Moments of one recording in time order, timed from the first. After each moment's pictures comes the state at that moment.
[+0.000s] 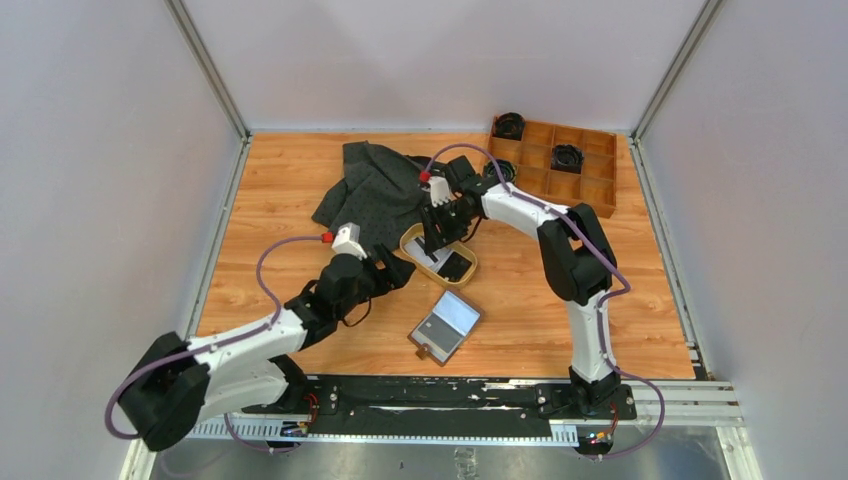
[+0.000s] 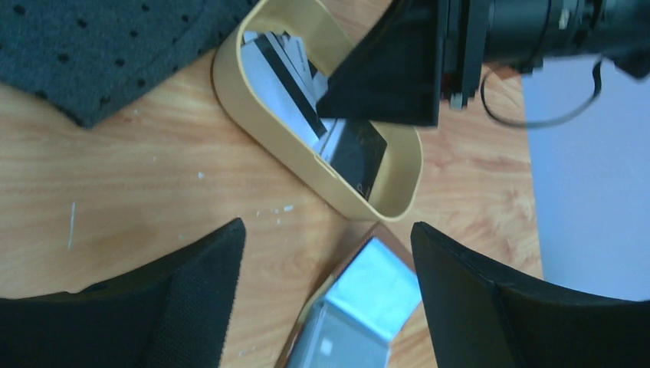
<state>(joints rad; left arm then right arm) -0.74 0.98 0.31 0.31 -0.20 -0.89 0.57 2.09 1.60 -0.59 -0.49 0.02</state>
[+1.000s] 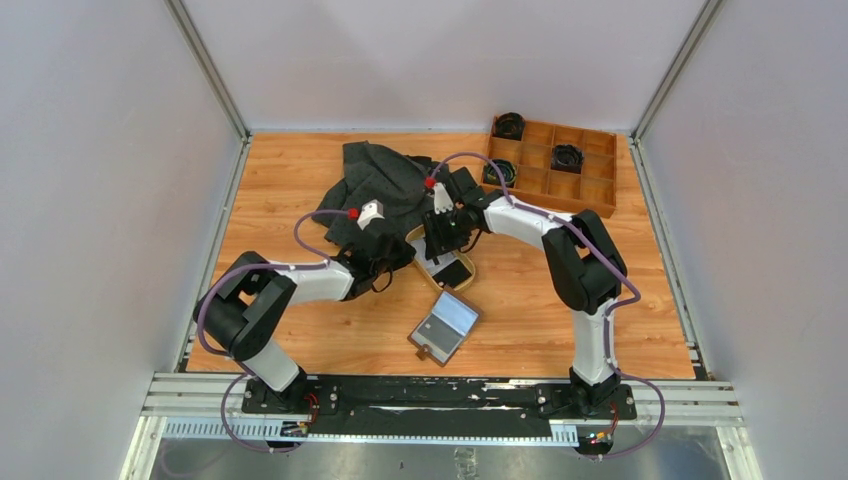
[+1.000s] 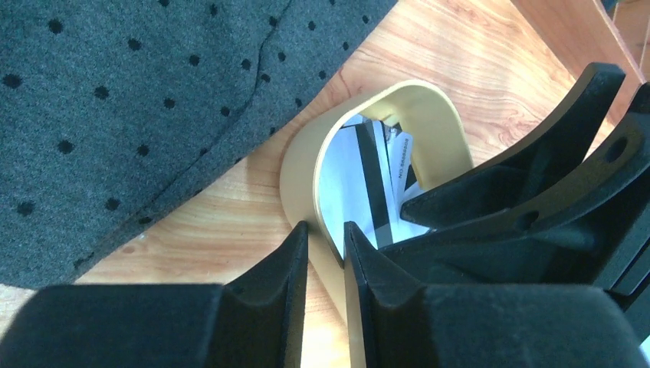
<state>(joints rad) -0.64 1.60 0.66 0.34 -0.21 -0.90 0.60 2.00 1.41 -0.42 -0.39 0.17</state>
